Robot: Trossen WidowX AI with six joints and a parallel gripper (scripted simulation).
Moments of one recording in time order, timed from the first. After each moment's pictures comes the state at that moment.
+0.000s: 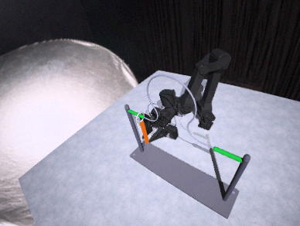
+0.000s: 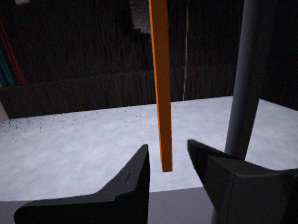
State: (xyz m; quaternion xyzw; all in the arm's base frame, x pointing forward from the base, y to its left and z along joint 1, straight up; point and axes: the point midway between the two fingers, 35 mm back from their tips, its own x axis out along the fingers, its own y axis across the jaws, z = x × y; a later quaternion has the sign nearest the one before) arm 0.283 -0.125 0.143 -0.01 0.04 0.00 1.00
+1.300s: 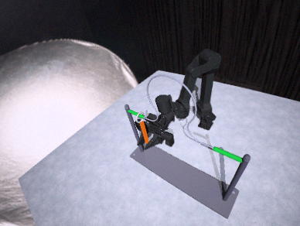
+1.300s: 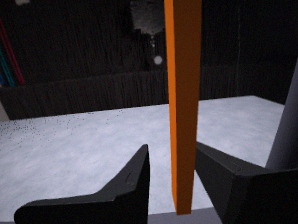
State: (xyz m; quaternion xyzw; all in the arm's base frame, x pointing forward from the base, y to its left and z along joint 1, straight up) arm 0.319 -0.122 0.138 -0.01 0.04 0.00 1.00
